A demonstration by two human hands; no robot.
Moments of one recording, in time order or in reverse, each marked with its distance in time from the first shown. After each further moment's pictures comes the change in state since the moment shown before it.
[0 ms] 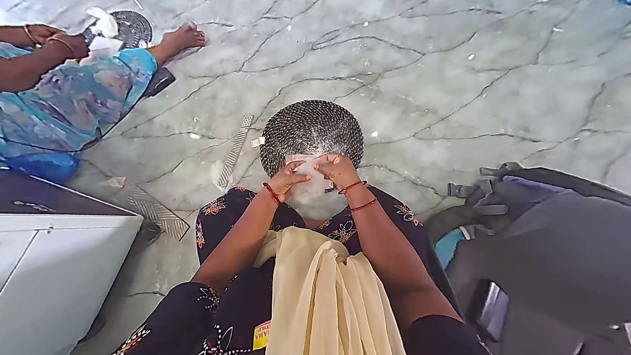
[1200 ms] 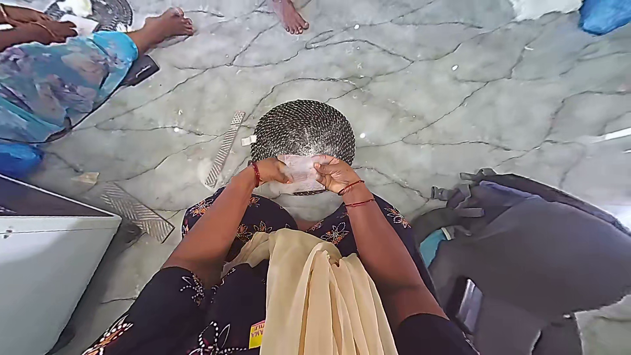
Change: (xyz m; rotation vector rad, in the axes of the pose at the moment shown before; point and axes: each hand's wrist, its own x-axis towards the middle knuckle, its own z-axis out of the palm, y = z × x) left_hand 0.034 0.033 -0.046 0.678 -0.237 -0.115; right_hand 0.002 0.003 -0.014 0.667 -0.198 0.174
